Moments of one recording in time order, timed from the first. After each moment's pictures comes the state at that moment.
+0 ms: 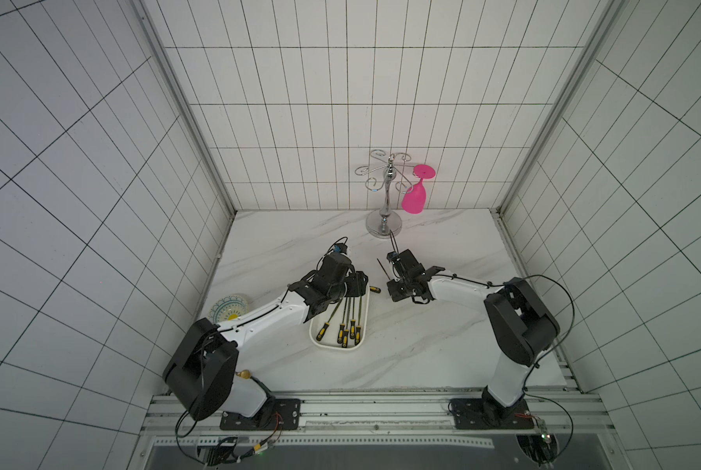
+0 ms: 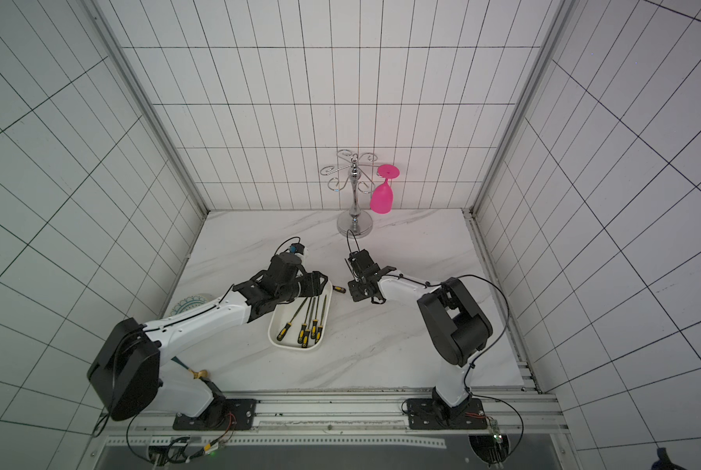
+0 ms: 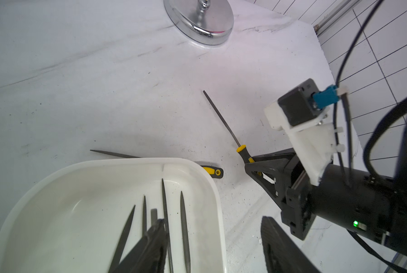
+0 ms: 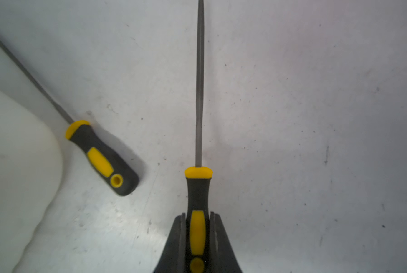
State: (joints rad) left arm -0.66 1.43 0.91 -0.15 0.01 -0.60; right arm 0.71 1.75 1.08 -0.34 0.04 0.17
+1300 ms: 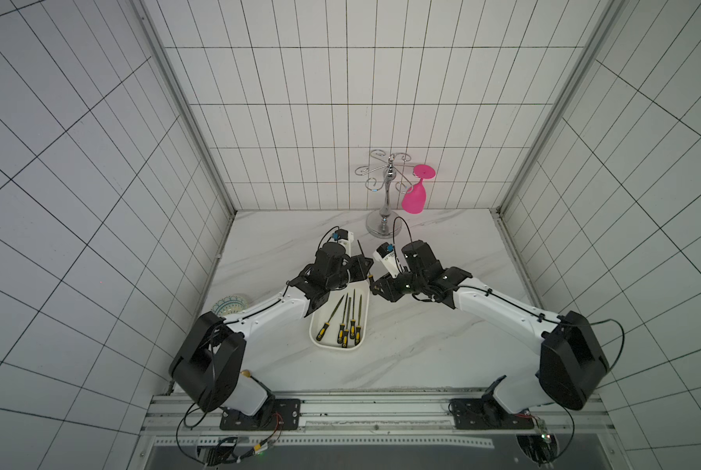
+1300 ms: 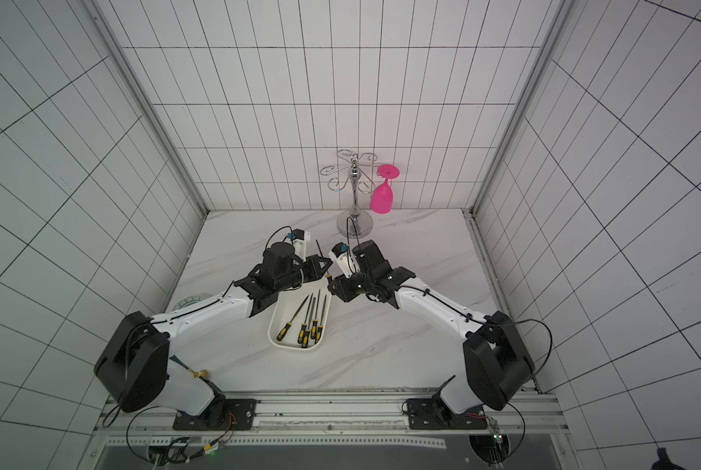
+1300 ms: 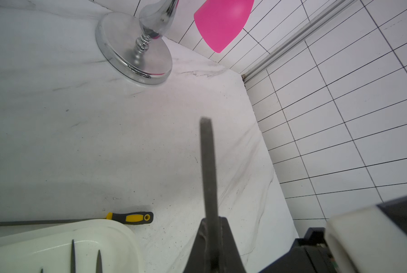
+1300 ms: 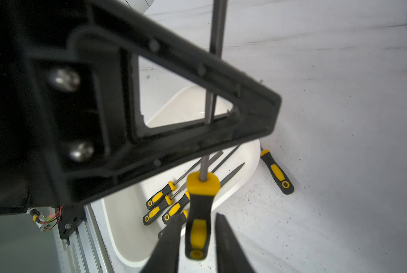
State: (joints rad) left arm -0.60 1.49 0.93 0.14 0.21 -0.76; right arm 0.77 1.49 1.06 -0.32 -0.40 0.14
